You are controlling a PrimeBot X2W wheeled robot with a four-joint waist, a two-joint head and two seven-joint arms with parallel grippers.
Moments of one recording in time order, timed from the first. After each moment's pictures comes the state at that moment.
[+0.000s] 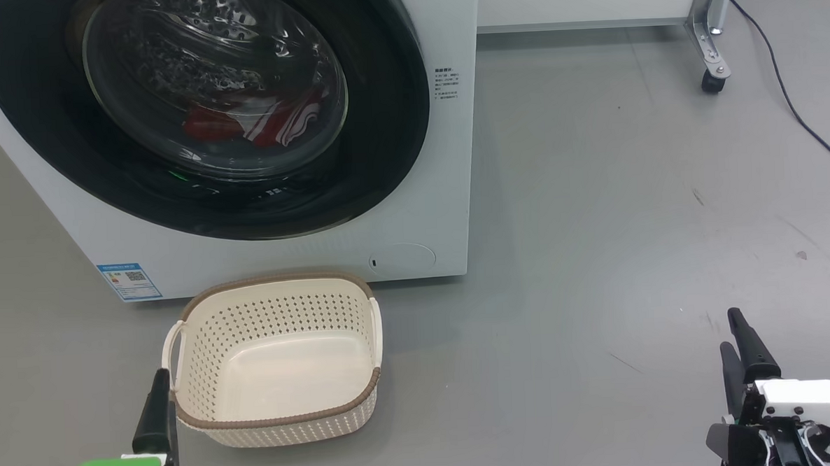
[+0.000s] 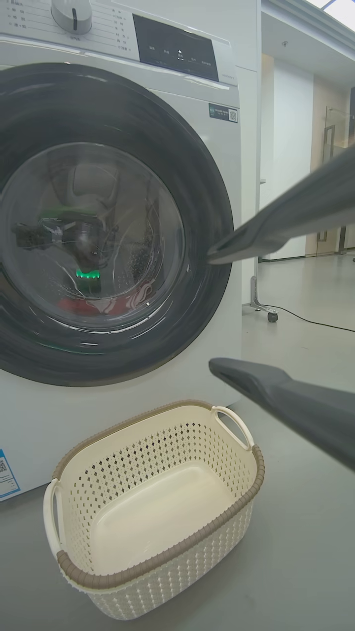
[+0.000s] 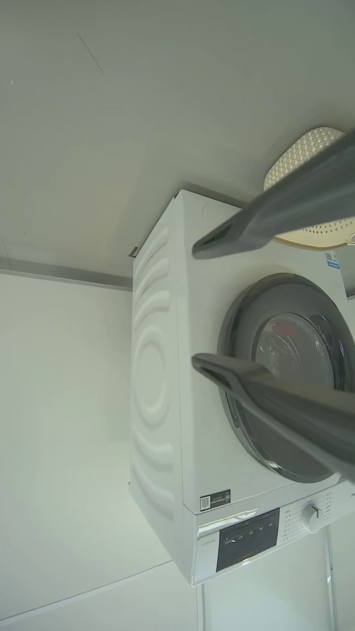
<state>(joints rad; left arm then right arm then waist) -0.01 0.00 0.03 0.31 -1.59 -0.12 0.02 0.01 -0.01 -0.10 0.26 1.58 0.12 0.02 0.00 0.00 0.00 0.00</state>
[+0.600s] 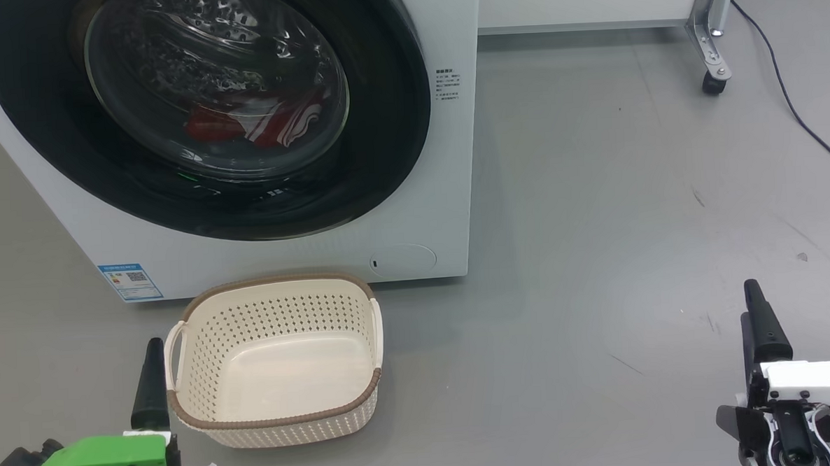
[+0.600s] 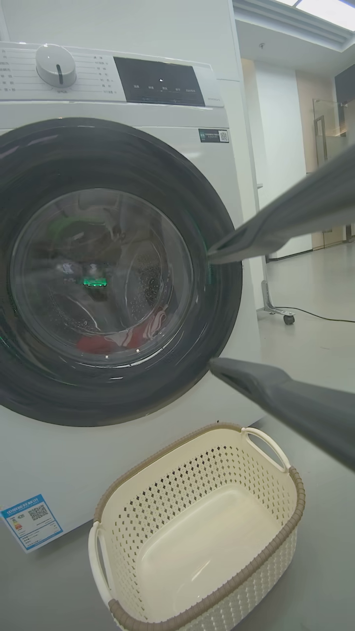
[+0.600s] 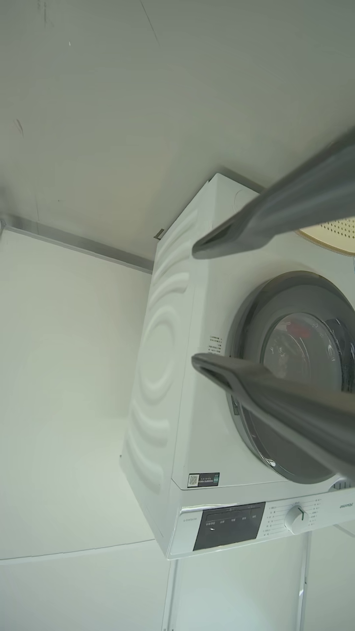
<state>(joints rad) -0.03 0.00 0.01 0.25 -1.51 -0.12 -0.04 0.01 -0.02 -0.07 0.18 1.48 0.12 -0.04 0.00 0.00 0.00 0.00</state>
